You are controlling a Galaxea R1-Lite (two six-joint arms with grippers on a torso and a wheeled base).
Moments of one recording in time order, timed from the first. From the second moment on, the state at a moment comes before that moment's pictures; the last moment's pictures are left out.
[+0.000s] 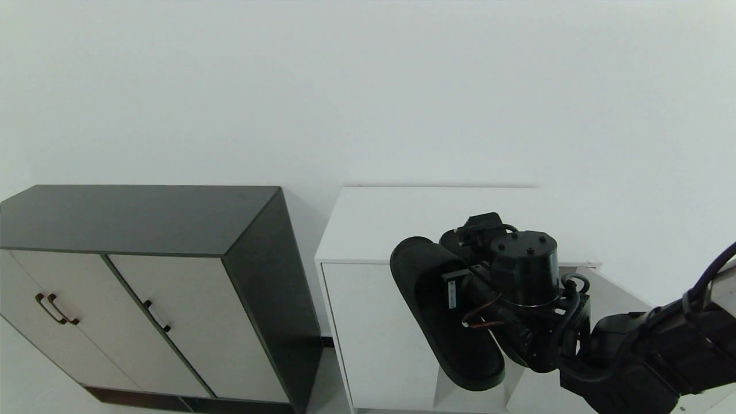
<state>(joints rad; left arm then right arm) 0.00 0.00 0.00 0.00 0.01 0.00 0.79 1.91 -0.82 -0.85 -0.50 0.12</state>
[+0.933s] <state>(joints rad) 0.00 0.00 0.00 0.00 0.01 0.00 0.79 1.91 -0.81 -0.89 -0.50 0.10</state>
